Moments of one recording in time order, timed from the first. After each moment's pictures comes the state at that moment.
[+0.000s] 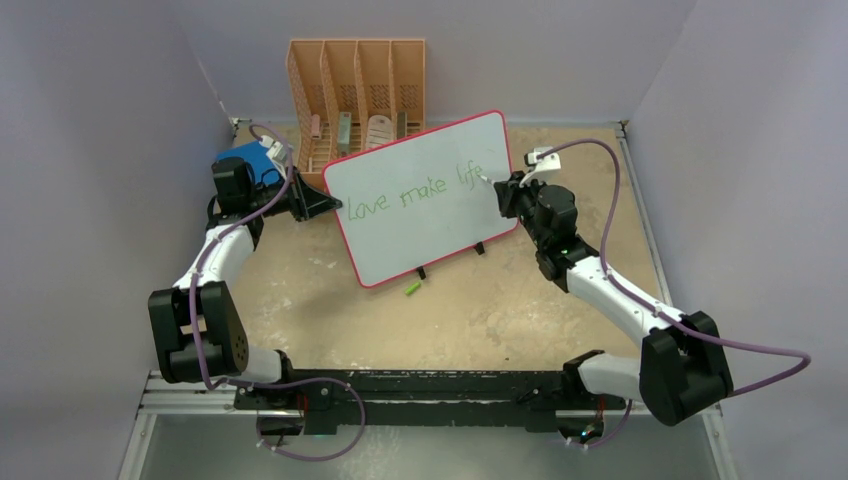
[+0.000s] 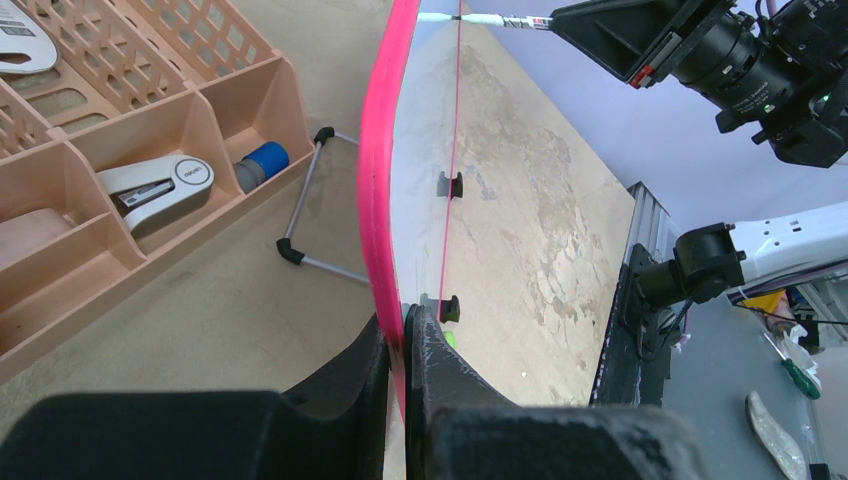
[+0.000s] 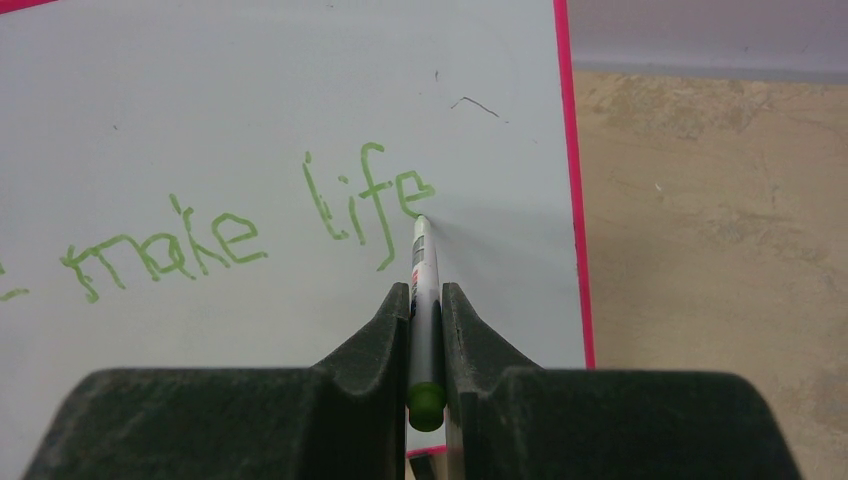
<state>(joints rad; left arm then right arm) 0.18 1.42 0.90 0.11 1.23 -0.20 0.40 1.24 0.72 0.38 0.07 0.20</state>
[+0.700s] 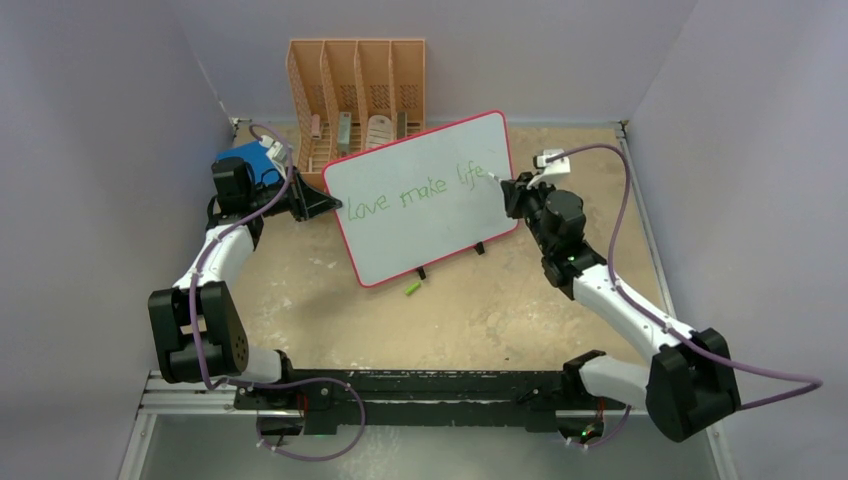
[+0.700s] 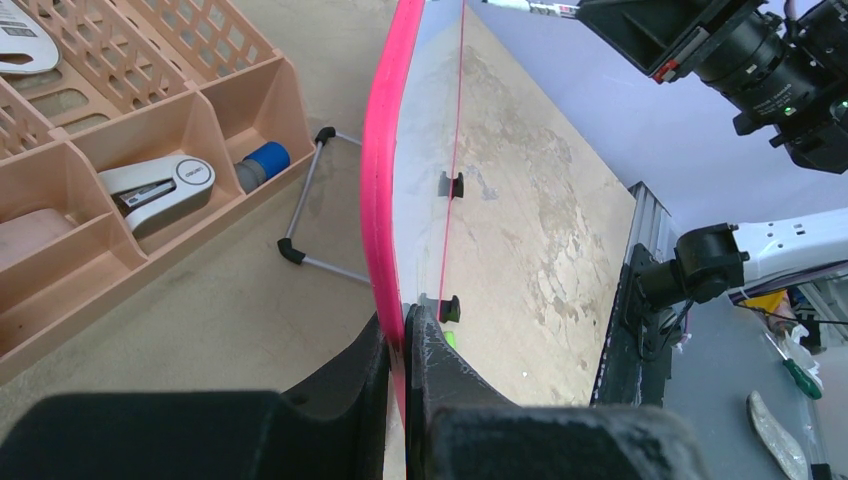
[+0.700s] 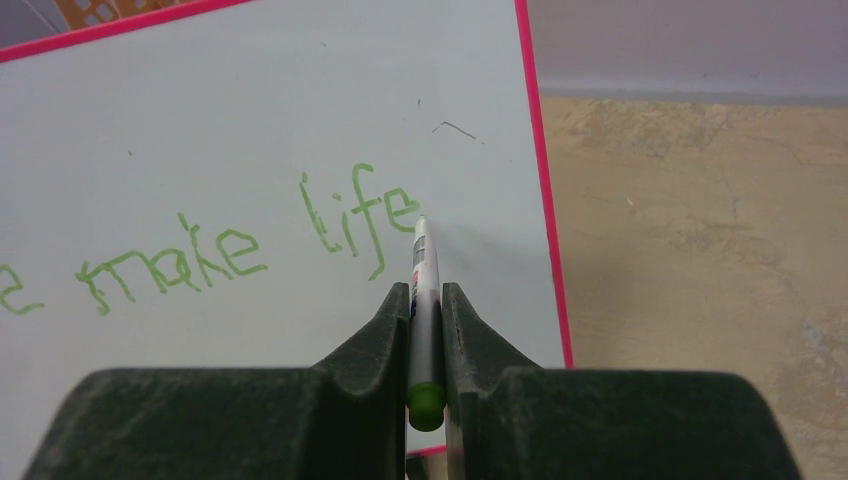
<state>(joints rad) 0.18 1.42 0.90 0.11 1.23 -0.20 0.40 1.18 0.70 0.37 0.12 0.20</state>
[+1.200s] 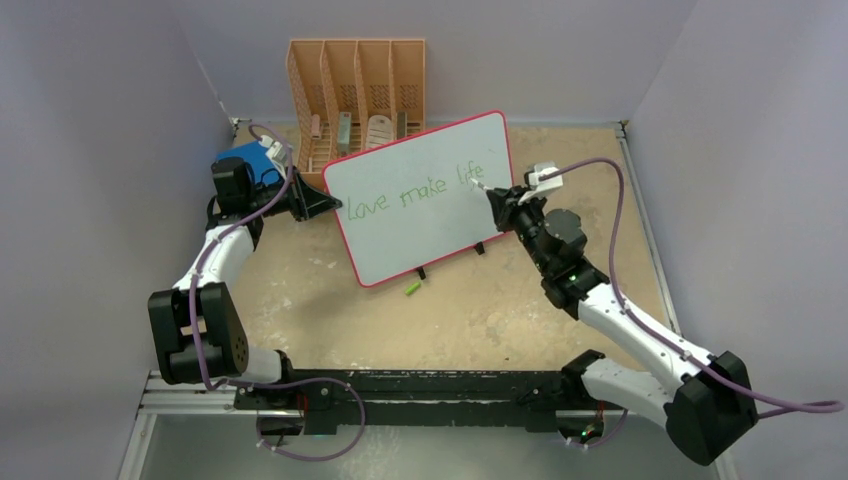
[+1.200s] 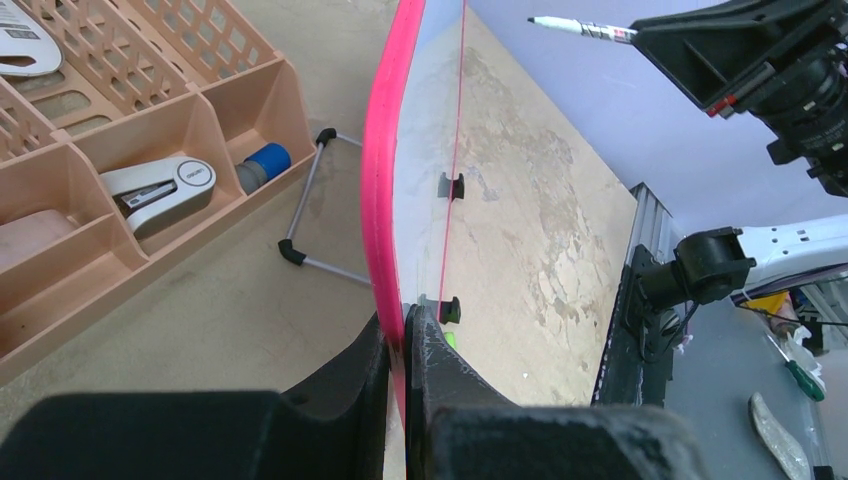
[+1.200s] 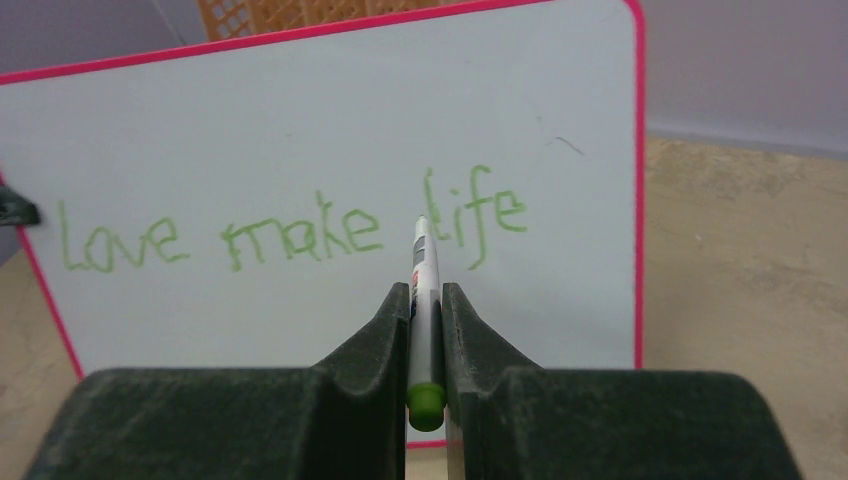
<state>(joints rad) 0.18 1.41 0.90 0.11 1.23 -0.20 0.51 1.02 0.65 0.37 0.13 0.18</state>
